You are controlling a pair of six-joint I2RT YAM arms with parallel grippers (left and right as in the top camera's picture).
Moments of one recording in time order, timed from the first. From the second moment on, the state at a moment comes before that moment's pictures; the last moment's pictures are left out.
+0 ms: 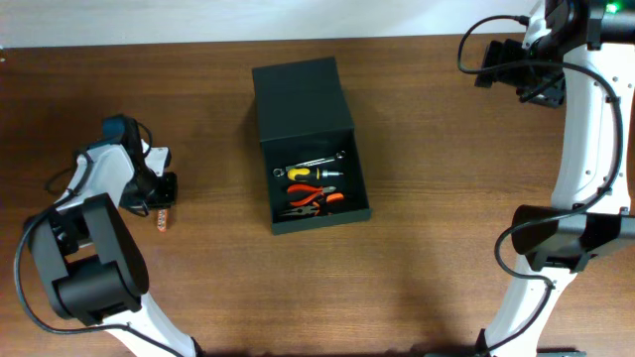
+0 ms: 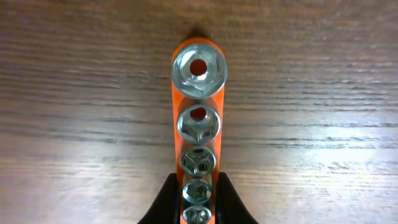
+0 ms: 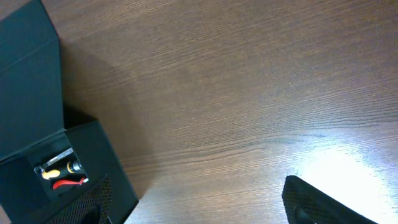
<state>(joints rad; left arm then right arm) 0.29 1.97 1.33 -0.88 -0.02 0.25 -0.11 2.16 2.58 -1.69 -0.10 0.21</state>
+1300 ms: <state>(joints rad) -0.47 2.05 1.75 -1.00 -0.12 0.88 -0.11 2.16 2.58 -1.69 -0.10 0.21</state>
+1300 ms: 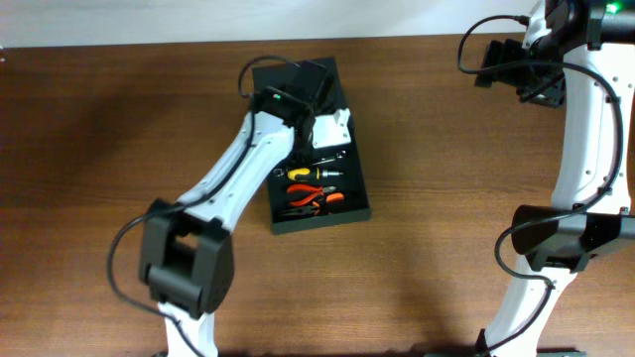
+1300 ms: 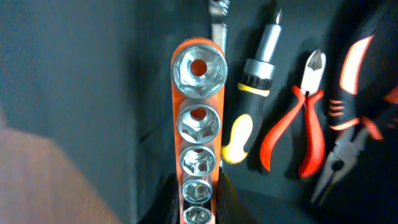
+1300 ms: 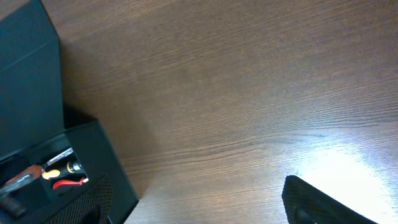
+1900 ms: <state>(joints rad) -0.47 2.16 1.75 -0.91 -0.14 0.92 -0.11 2.16 2.58 -1.69 -0.10 0.21</state>
